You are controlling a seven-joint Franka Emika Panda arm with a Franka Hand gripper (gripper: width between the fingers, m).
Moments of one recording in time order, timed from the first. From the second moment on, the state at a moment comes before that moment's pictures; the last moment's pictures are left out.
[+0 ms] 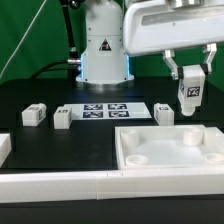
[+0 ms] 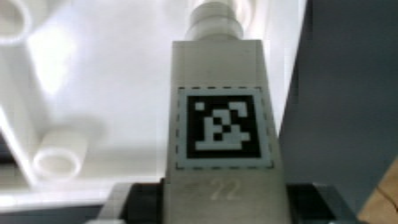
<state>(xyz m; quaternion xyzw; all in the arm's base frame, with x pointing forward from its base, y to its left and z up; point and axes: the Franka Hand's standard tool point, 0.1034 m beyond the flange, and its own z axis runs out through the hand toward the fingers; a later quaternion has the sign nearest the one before) 0.544 0.096 0.134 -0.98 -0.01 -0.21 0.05</state>
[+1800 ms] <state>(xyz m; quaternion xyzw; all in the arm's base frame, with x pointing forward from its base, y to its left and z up) 0.598 0.105 0.119 -0.95 -0.07 -0.29 0.04</state>
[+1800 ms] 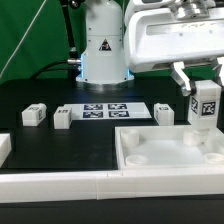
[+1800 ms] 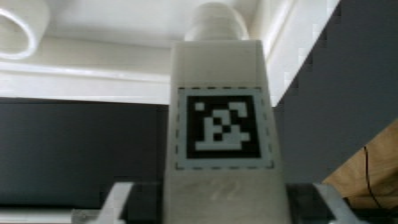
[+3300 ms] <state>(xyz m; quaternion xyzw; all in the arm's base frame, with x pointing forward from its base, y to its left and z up) 0.615 0.117 0.085 -0.95 -0.08 -0.31 0.04</state>
